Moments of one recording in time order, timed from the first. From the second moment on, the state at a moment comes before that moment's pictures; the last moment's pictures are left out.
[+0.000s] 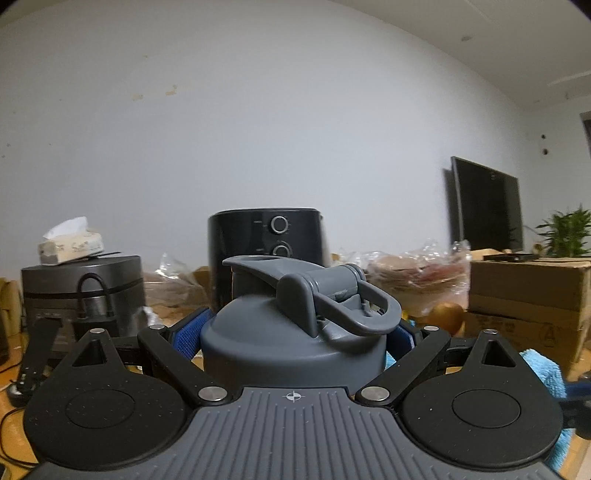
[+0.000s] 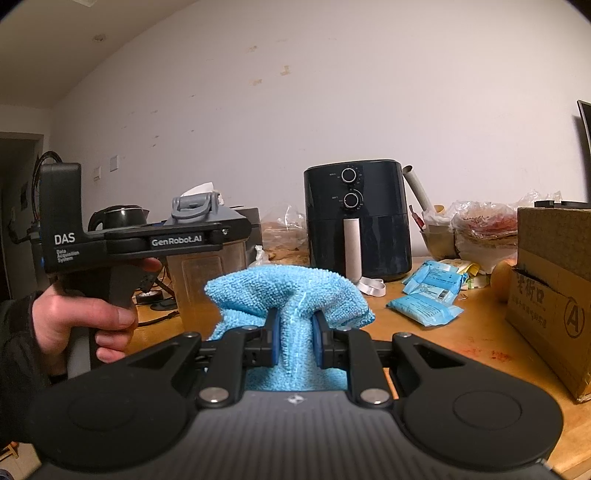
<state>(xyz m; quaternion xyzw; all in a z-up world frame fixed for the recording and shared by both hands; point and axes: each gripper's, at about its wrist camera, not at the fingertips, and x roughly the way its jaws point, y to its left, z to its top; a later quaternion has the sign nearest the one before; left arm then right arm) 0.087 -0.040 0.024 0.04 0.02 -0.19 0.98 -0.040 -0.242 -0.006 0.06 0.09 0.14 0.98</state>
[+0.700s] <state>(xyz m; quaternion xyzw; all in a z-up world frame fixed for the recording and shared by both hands) 0.107 -0.017 0.024 0.05 0.05 -0.32 0.95 -0.038 -0.241 -0.009 0.06 0.10 0.14 0.98</state>
